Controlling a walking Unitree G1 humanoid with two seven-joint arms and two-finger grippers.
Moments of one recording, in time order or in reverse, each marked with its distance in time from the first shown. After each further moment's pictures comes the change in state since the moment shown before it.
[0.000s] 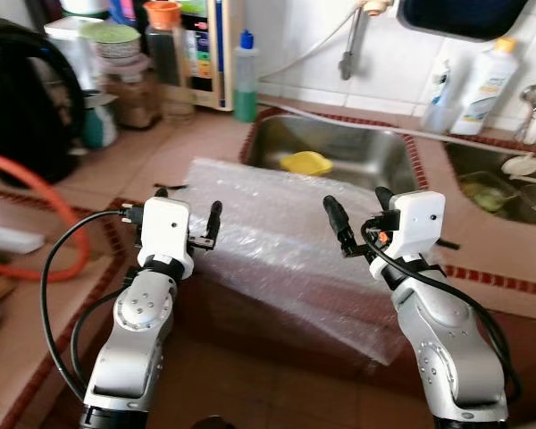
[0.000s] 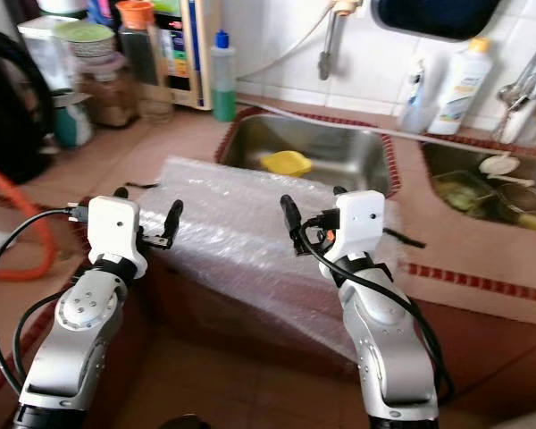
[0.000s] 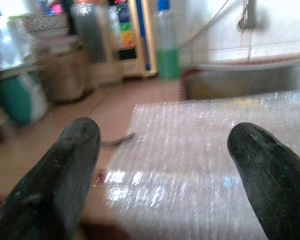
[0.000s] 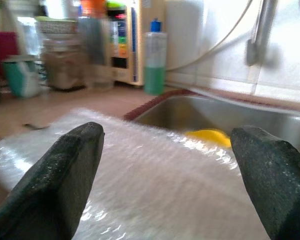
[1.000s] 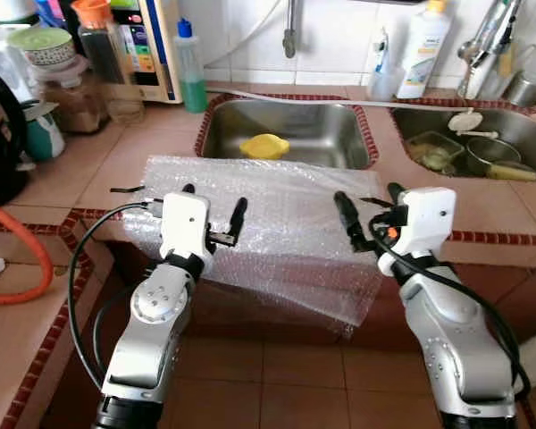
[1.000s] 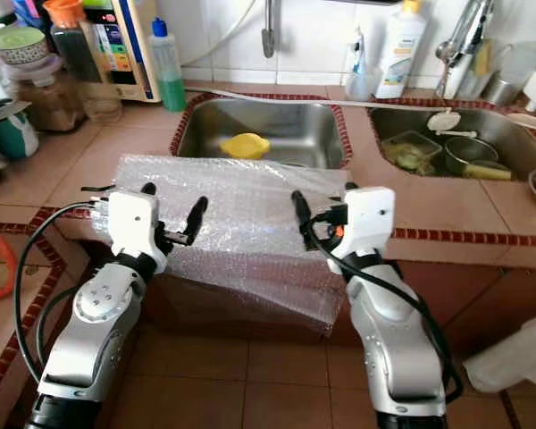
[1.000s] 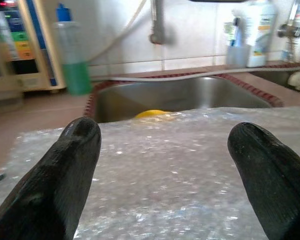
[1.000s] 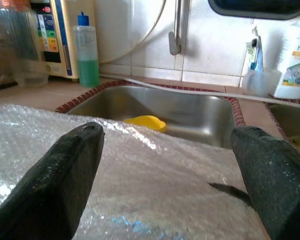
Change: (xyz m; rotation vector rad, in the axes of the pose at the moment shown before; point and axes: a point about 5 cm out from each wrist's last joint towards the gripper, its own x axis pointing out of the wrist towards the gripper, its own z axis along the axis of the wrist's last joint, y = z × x) left arm 0.010 -0.015 0.008 -0.071 -0.040 -0.108; right arm -0.002 -0.009 0.002 -0.024 -0.008 -0.052
